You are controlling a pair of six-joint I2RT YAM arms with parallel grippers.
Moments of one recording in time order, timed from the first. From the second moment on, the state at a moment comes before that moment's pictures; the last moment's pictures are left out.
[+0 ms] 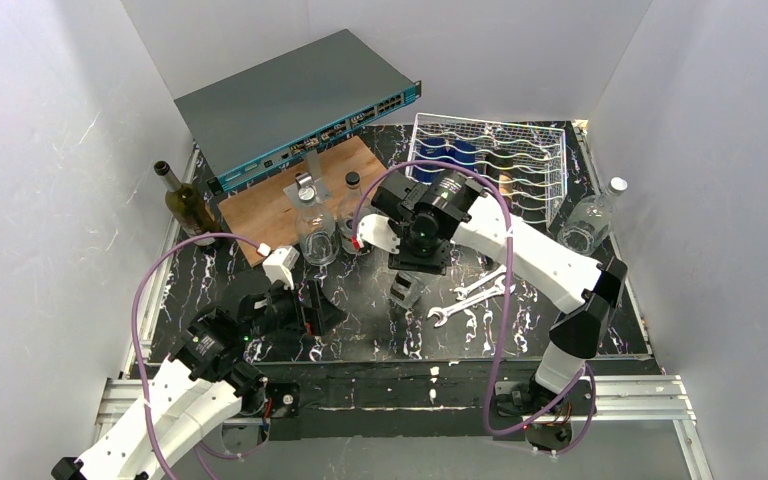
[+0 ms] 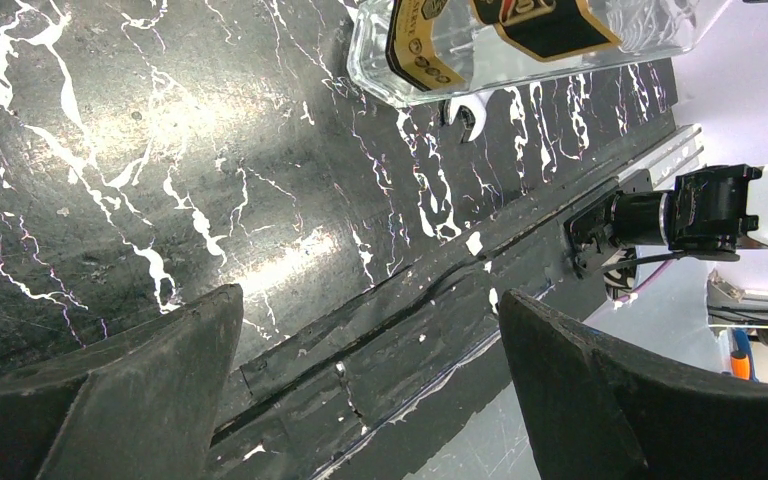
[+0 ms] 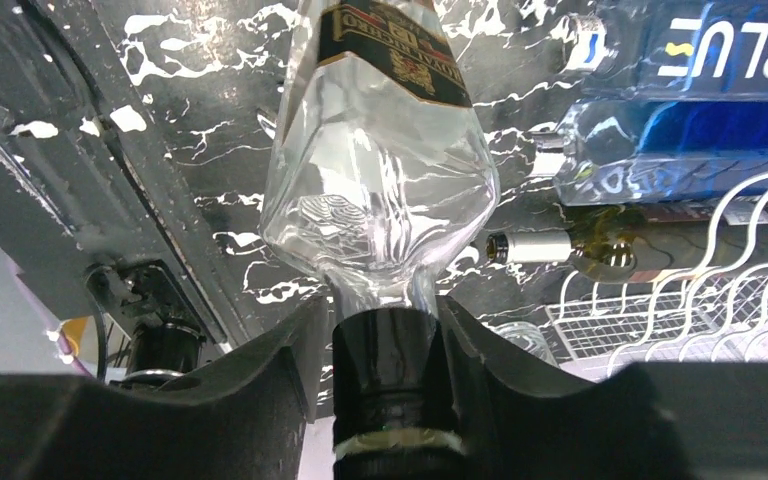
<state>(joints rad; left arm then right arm) -0.63 0.47 0.56 -0.66 0.20 -0.61 1.01 1.71 1.86 -1.50 0.09 -0.53</state>
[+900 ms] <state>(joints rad) -0.63 0.47 0.56 -0.66 0.20 -0.61 1.01 1.71 1.90 -1.49 0.10 -0.50</state>
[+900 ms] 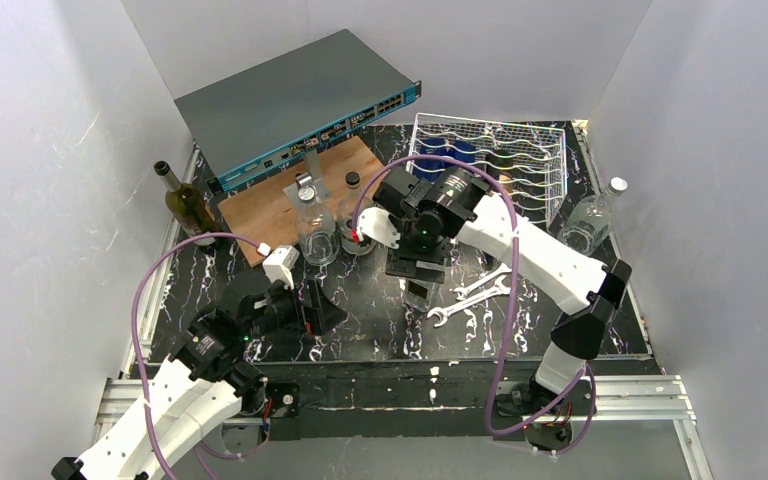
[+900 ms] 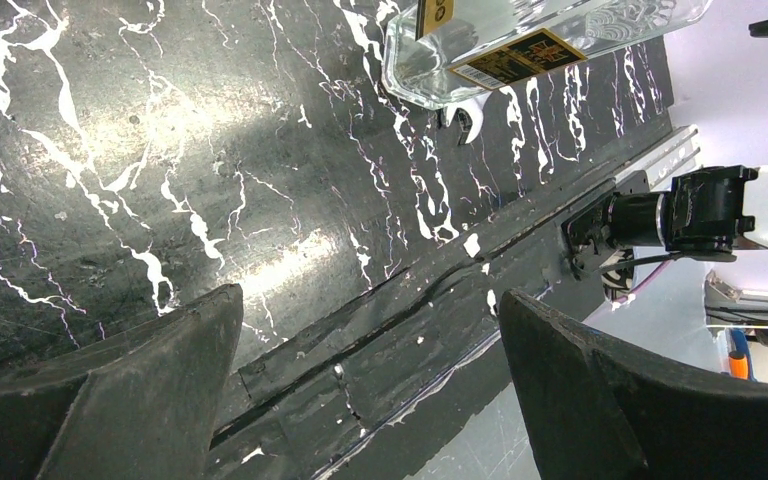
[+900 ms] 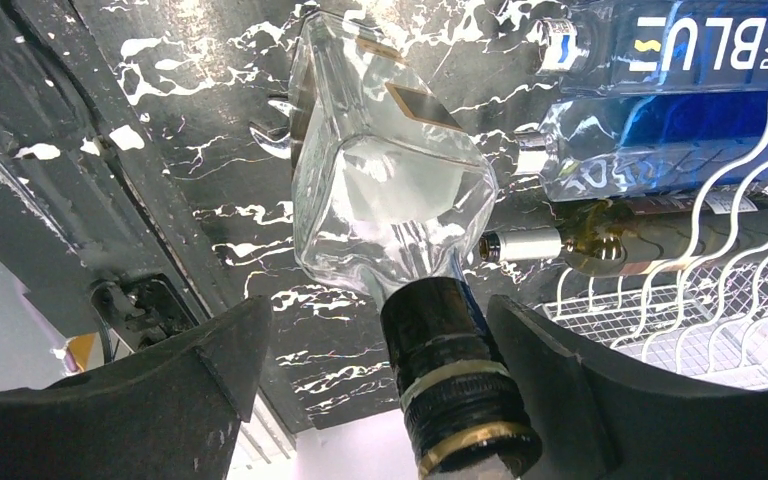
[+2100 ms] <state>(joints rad) -0.71 0.72 0.78 -0.36 0.36 -0.58 0.40 1.38 1.74 -1.38 -0.28 -0.51</state>
